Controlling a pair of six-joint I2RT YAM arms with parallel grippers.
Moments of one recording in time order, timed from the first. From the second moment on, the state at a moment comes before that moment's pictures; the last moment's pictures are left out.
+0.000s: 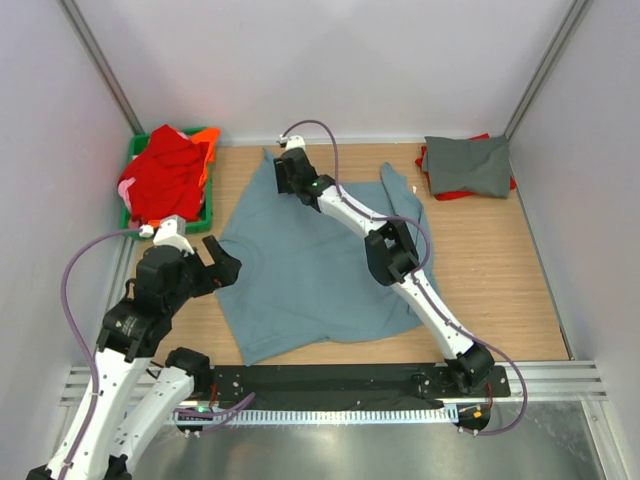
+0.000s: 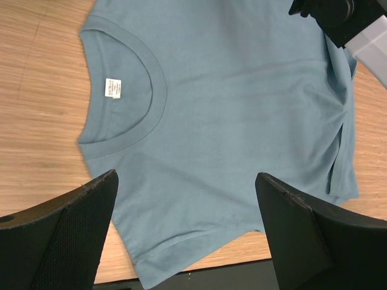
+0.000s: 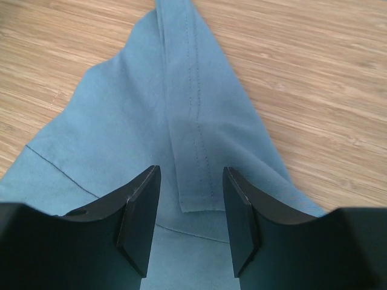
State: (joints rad) left arm -0.33 0.57 0.85 -0.82 -0.08 -0.58; right arm 0.67 2.80 2.57 -0.26 0.22 0.25
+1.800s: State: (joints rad) left arm -0.33 0.59 0.84 -0.82 -0.08 -0.58; right arm 0.45 2.76 2.50 -0.02 0.38 0.32
